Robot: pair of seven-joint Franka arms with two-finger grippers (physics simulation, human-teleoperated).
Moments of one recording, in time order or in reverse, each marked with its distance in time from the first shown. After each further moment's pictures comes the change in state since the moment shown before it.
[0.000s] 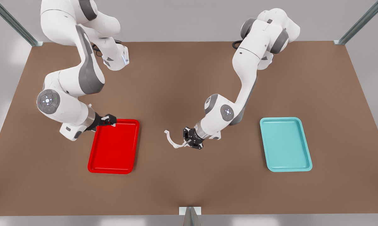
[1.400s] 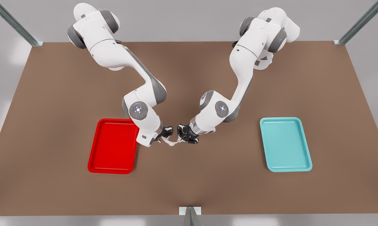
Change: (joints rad) left arm -0.030 -0.006 -0.011 0.000 -0.007 -0.009 -0.243; right arm 0.289 0.253 0.020 0.007 -0.056 0.445 0.206
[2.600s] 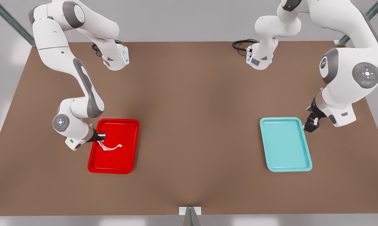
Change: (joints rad) left arm 0.611 -0.562 -0.044 -0.126 0.659 -0.864 1.762; right arm -0.665 -0.187 0.164 -0.540 -0.112 0.157 -0.200
